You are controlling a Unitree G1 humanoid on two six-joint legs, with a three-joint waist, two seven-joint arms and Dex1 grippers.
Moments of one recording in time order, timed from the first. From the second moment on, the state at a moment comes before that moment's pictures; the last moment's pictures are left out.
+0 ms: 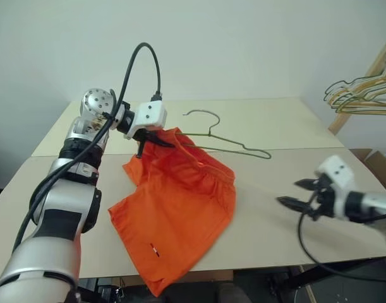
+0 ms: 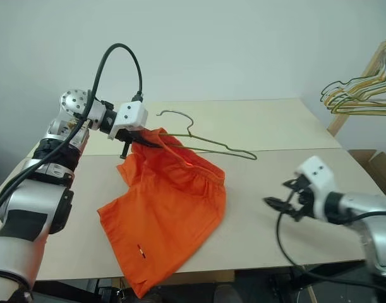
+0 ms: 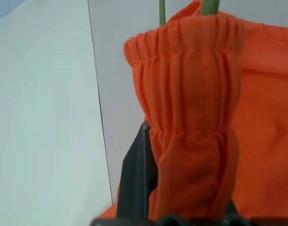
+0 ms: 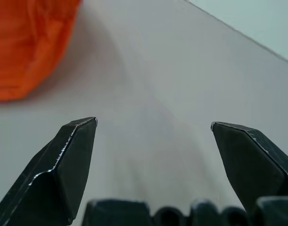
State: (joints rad) left arm -1.21 0.55 -0.24 0.93 0.03 -0.28 -1.55; right arm -0.08 -0.76 -0.28 -0.44 0.41 0.93 0.89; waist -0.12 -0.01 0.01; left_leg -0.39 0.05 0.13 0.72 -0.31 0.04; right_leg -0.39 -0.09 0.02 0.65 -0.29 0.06
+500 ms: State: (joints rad) left arm -1.20 0.54 -0.23 0.90 0.03 -0.26 -1.55; right arm -0.40 -0.45 0.11 -0.16 0.36 0.93 0.68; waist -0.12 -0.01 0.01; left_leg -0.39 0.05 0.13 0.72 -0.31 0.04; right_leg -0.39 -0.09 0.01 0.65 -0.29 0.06
